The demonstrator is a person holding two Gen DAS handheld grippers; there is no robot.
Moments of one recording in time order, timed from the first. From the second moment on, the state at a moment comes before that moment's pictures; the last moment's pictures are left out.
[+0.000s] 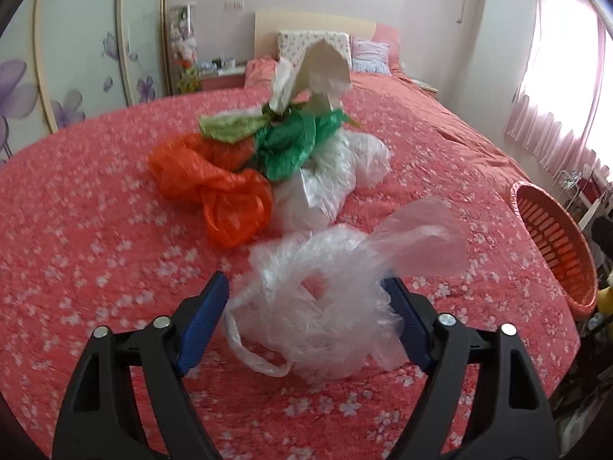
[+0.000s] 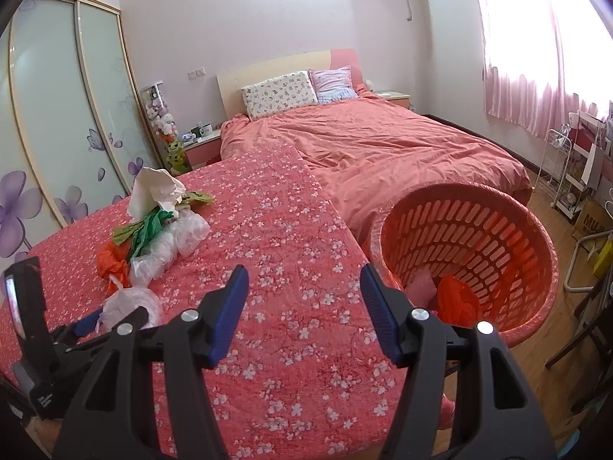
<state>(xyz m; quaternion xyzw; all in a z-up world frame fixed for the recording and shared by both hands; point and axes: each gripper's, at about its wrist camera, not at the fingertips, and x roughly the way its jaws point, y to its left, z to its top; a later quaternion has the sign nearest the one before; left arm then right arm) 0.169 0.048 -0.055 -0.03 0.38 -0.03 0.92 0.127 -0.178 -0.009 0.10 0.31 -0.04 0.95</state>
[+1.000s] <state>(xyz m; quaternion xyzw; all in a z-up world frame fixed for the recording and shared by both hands) 0.154 0.139 0.018 -0.09 0.29 -0.03 0.95 0.188 -0.093 -0.004 0.07 0.31 0.03 0.95</state>
